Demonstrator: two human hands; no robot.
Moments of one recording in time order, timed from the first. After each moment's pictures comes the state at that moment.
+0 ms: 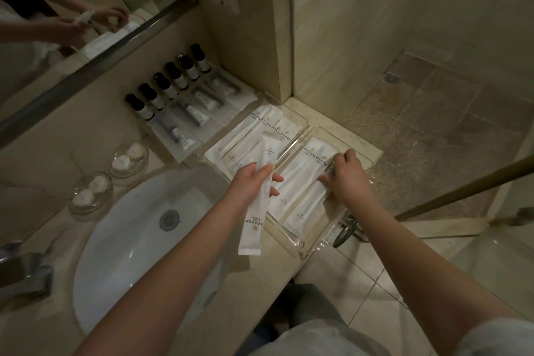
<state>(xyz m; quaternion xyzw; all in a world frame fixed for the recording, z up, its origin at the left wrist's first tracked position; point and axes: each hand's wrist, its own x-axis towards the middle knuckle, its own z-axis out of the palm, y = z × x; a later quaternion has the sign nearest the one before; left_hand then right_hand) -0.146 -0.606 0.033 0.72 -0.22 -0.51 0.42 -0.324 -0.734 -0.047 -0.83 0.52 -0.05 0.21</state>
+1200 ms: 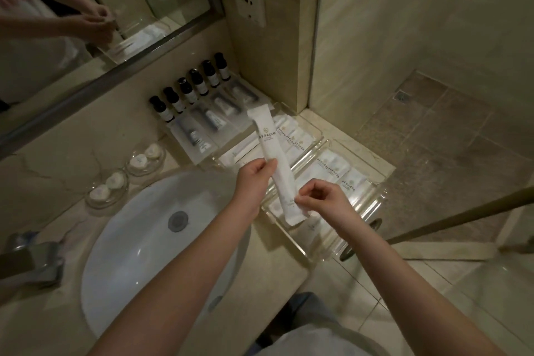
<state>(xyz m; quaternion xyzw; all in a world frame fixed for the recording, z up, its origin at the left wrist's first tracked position) -0.143 -0.607 0.054 0.74 -0.18 -0.40 0.51 -0.293 -0.670 0.018 -0.59 0.38 -0.15 0.69</state>
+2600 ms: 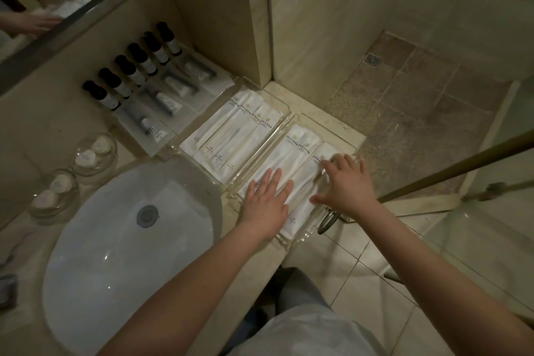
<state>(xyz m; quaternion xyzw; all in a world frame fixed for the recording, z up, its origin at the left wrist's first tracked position) -0.202 -0.600 -0.052 0.73 -0.64 -0.22 -0.11 -0.358 -0.711 -0.025 -0.86 0.47 0.12 0.13</state>
